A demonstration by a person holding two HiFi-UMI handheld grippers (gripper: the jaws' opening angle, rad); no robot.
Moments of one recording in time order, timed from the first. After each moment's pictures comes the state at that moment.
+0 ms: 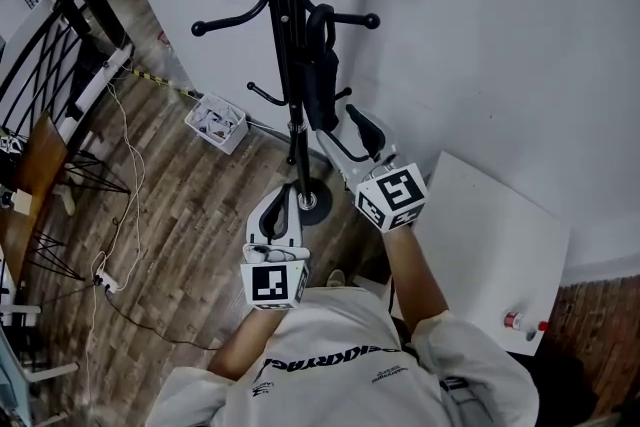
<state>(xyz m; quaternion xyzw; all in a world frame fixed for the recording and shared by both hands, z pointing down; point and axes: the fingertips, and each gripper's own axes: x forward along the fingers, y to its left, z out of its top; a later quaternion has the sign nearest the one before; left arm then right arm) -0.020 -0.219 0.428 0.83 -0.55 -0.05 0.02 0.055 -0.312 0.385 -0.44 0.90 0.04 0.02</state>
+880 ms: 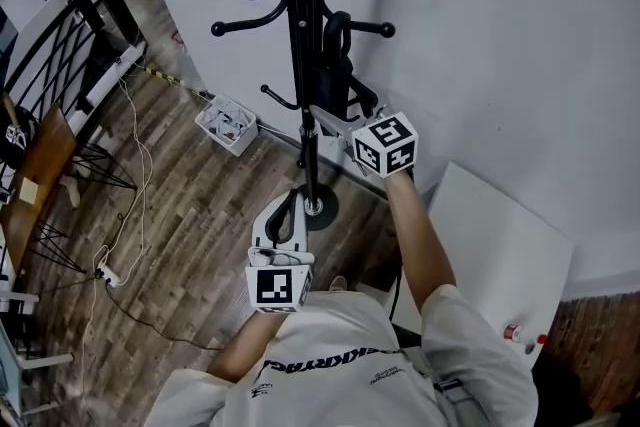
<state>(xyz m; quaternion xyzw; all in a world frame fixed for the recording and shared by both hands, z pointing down) -0.025 -0.212 0.431 0.83 -0.56 -0.04 0.01 0.031 -0.402 0.412 -0.38 0.92 0.01 -0.04</state>
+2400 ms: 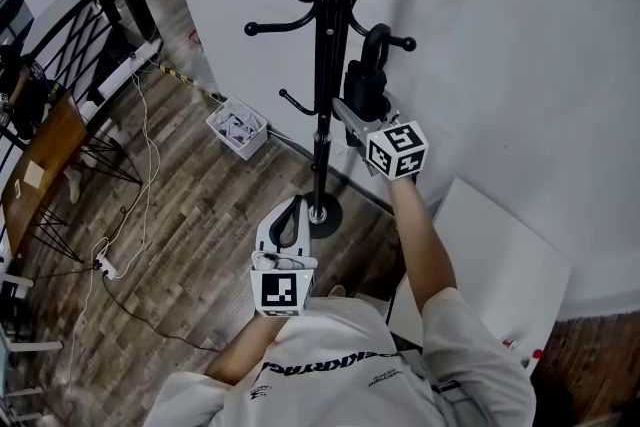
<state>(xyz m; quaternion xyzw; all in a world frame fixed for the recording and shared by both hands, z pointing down) -0.047 -0.197 0.427 0.81 -0.58 -0.03 -0.01 0.031 -0.410 0.401 -0.40 0.92 0.04 0.00</state>
